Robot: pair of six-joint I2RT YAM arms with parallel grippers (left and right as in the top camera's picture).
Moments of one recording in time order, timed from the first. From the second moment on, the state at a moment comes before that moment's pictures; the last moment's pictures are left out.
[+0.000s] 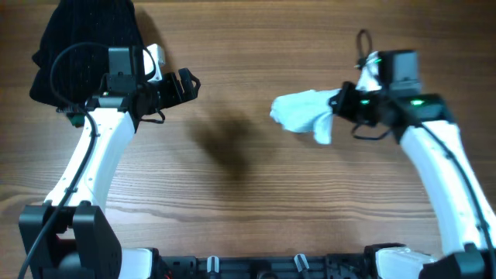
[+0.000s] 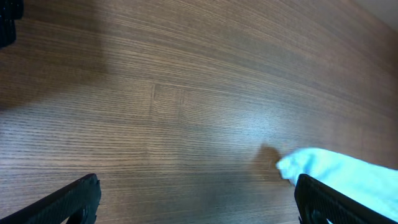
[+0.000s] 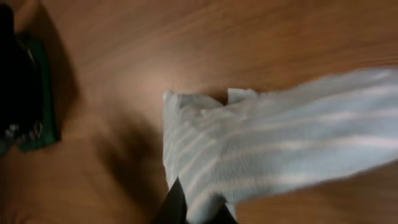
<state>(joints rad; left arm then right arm) -0.04 1.58 1.15 -0.52 0.34 -0.36 0.07 1.42 1.21 -0.84 -0.34 0.41</state>
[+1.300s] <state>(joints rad) -0.04 1.58 1.15 -0.51 0.34 -0.36 0.13 1.87 1.64 -1.06 -0.24 -0.29</state>
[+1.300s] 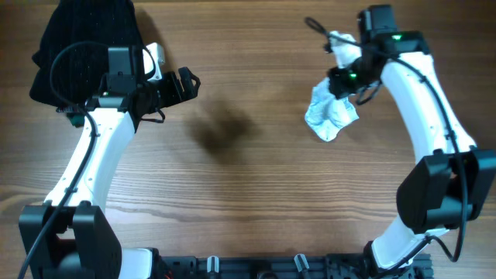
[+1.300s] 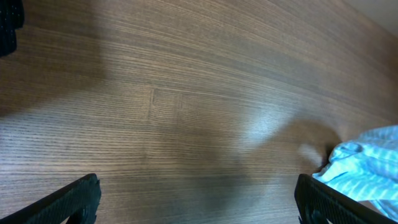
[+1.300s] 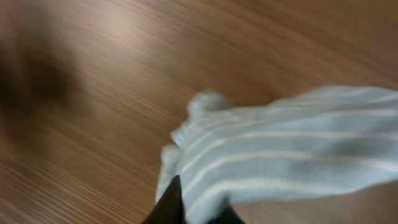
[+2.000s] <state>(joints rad) -0.05 1.58 1.15 -0.50 0.39 -0.32 0.25 1.87 1.64 -0.94 -0.35 0.00</state>
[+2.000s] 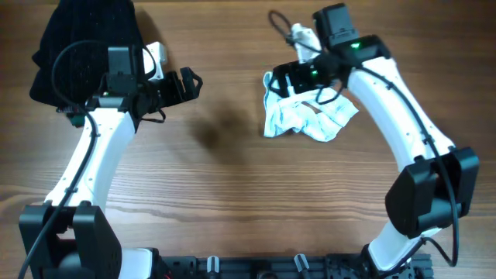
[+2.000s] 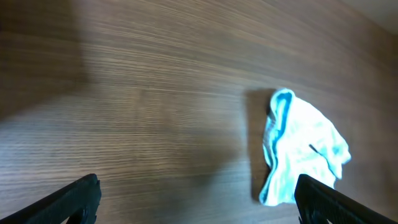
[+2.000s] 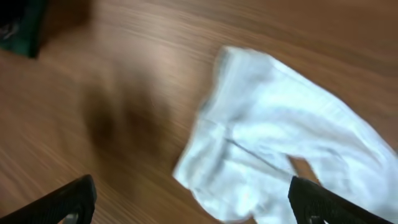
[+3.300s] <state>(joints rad) -0.48 1.96 1.16 0.32 0.40 -0.09 0.03 1.87 1.37 -0.88 -0.30 0.30</state>
